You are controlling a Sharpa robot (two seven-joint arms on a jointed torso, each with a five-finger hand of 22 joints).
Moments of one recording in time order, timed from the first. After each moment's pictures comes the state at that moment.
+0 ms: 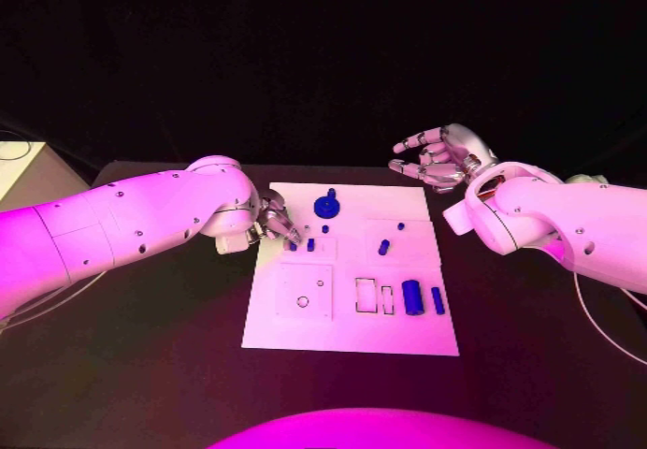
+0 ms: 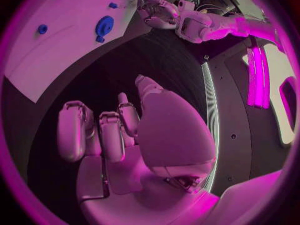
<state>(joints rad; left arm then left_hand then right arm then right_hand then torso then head) 1.35 -0.60 -0.13 1.27 -0.91 0.24 -0.56 1.04 -0.13 0.66 0.05 0.36 1.02 0.02 0.63 0.63 1.40 -0.04 1.25 1.05 1.46 -0.08 1.57 1.31 0.06 1.40 0.03 1.47 1.31 1.34 -0.85 -0.15 1.50 -0.68 -0.58 0.10 1.42 -0.15 0.20 0.28 0.29 0.86 0.18 0.15 0.33 1.34 0.09 1.32 1.31 1.46 0.02 1.51 1.31 0.05 1.45 0.11 1.31 1.31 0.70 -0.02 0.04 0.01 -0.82</state>
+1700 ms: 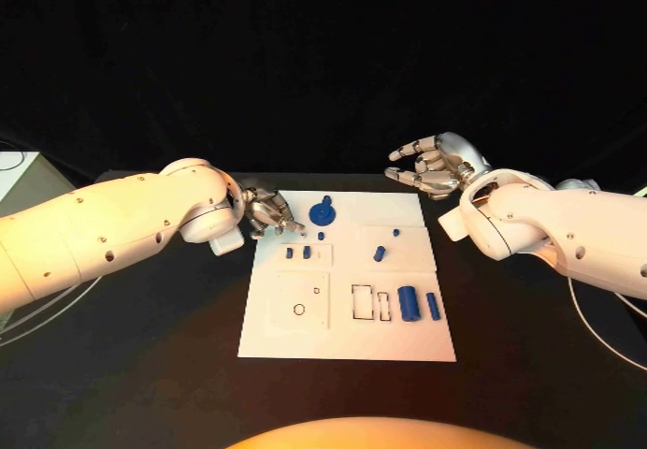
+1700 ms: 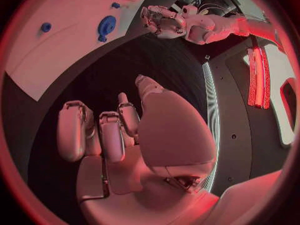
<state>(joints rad) 1.34 -0.67 -0.07 1.34 -0.84 0.06 -0.38 1.28 -0.20 0.41 0.22 0.21 0.76 0.13 0.61 0.54 0.97 0.06 0.90 0.61 1.38 -0.01 1.34 1.19 0.14 1.04 0.09 1.20 0.91 1.34 -0.85 -0.15 1.50 -0.68 -0.58 0.10 1.41 -0.16 0.20 0.28 0.30 0.86 0.18 0.15 0.33 1.34 0.09 1.32 1.31 1.46 0.02 1.50 1.31 0.05 1.45 0.11 1.30 1.31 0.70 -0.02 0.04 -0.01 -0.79</state>
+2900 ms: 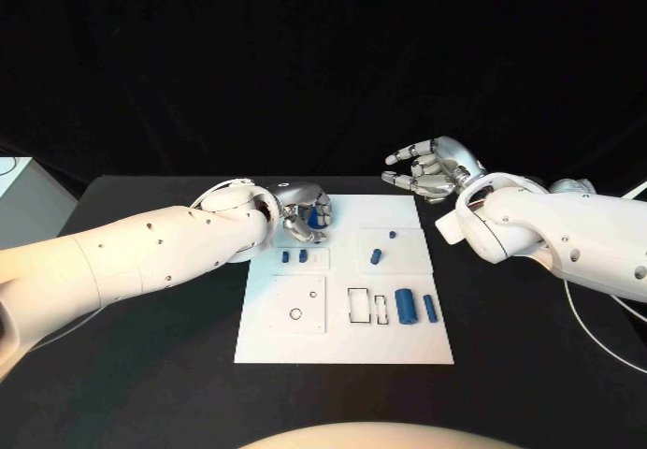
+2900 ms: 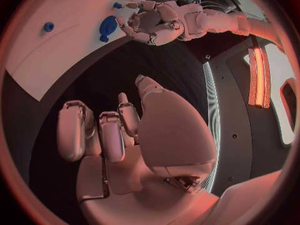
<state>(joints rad) 1.29 -0.50 -0.14 1.18 -1.35 -0.14 0.04 1.37 -0.28 0.54 0.10 0.21 0.78 0.15 0.47 0.34 0.79 0.13 0.65 0.30 1.12 0.06 1.22 0.84 0.17 0.83 0.16 1.03 0.75 1.34 -0.85 -0.15 1.50 -0.68 -0.58 0.10 1.41 -0.16 0.20 0.28 0.30 0.86 0.18 0.15 0.33 1.34 0.09 1.32 1.31 1.46 0.02 1.50 1.31 0.05 1.45 0.11 1.30 1.31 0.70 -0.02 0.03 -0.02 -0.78</state>
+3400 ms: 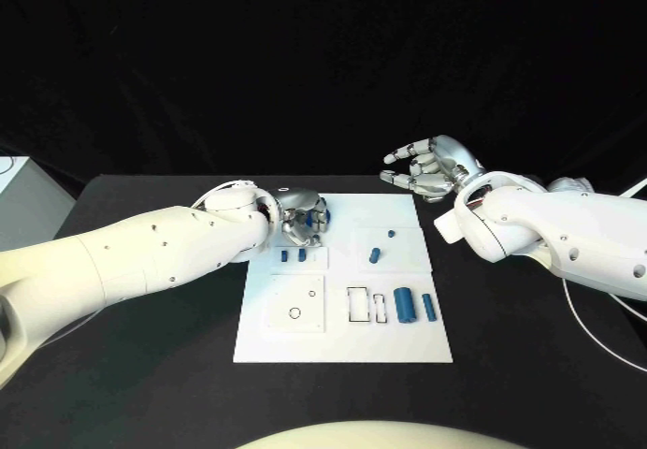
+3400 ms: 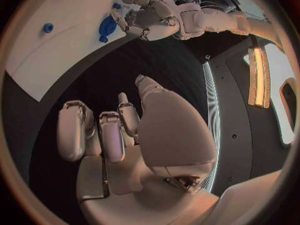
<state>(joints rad) 1.29 -0.48 -0.14 1.15 -1.39 -0.07 0.00 1.37 -0.28 0.53 0.10 0.21 0.80 0.15 0.45 0.33 0.81 0.12 0.65 0.29 1.14 0.06 1.26 0.86 0.17 0.85 0.16 1.05 0.76 1.34 -0.85 -0.15 1.50 -0.68 -0.58 0.10 1.41 -0.16 0.20 0.28 0.30 0.86 0.18 0.15 0.33 1.34 0.09 1.32 1.31 1.46 0.02 1.50 1.31 0.05 1.45 0.11 1.30 1.31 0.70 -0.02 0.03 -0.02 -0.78</state>
